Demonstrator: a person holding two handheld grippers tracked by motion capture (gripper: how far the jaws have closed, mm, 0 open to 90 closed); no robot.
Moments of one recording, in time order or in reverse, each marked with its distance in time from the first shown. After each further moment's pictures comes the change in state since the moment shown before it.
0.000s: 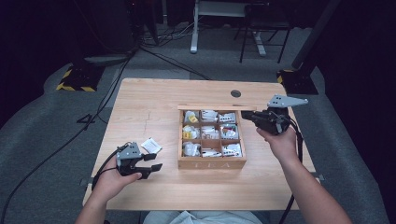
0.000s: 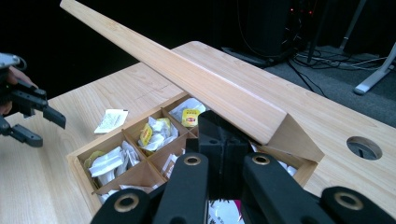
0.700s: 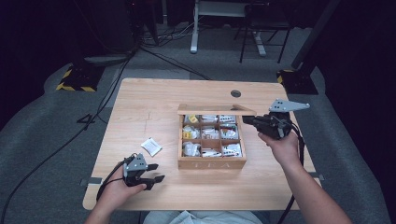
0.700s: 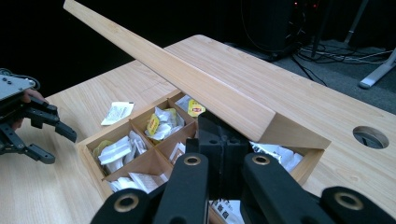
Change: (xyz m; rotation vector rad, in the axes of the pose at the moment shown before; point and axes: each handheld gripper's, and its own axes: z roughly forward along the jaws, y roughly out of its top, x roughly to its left) left arm -0.013 -0.026 0.020 0.091 0.028 0.011; right arm 0.005 -0.010 -0.007 0.014 0.010 0.009
